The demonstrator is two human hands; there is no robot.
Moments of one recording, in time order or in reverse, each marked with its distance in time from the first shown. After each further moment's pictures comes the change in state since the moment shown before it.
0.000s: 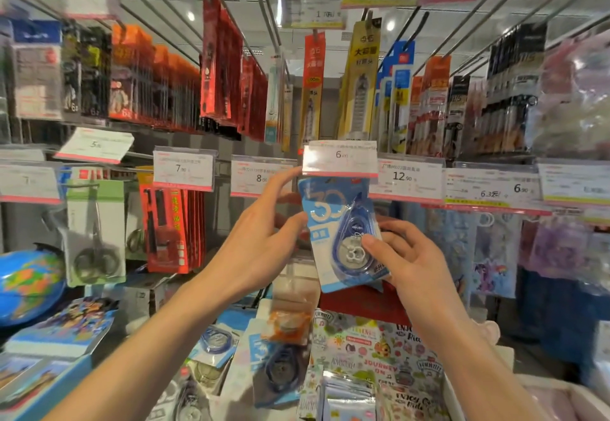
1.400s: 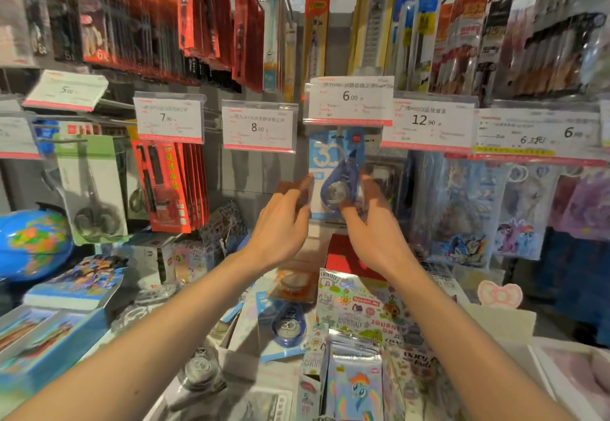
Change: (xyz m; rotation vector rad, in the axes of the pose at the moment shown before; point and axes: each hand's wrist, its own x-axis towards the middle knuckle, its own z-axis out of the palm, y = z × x) left_hand 0.028 -0.121 0.067 0.374 0.010 -0.119; right_hand 0.056 0.070 0.028 -0.613 -0.047 -0.130
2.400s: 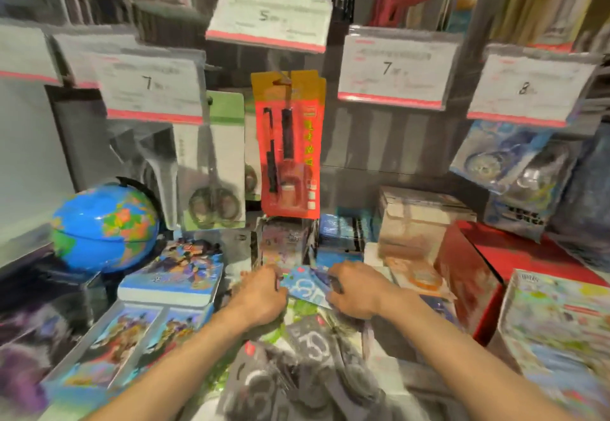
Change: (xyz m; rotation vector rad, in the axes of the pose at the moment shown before) left_hand -0.096 -0.260 -0.084 0.131 -0.523 -0.530; right_hand -0.016 -0.019 0.269 -0.732 -0.847 0.125
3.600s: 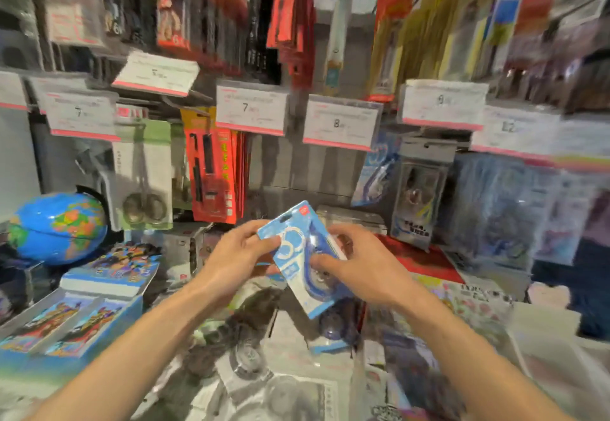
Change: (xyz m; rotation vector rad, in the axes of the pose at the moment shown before) left_hand -0.094 0.157 -0.011 -1.111 0.085 0.229; right_hand -0.154 0.085 -0.083 0.573 0.504 -0.120
